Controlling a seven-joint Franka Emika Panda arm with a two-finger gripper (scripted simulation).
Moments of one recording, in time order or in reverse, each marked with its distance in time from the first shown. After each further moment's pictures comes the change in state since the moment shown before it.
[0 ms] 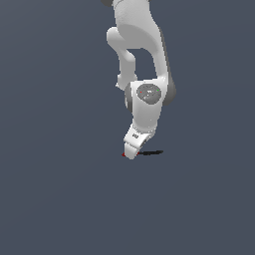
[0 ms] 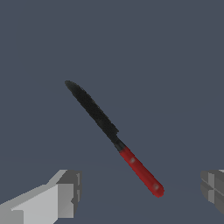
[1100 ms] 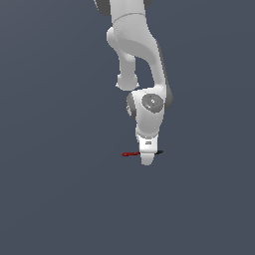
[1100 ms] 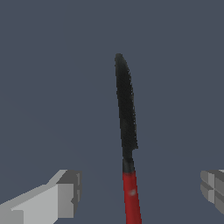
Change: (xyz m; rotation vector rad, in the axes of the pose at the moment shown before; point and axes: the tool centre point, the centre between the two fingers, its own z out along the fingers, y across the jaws) arm 0.009 -0.014 0.041 -0.008 -0.003 -0.601
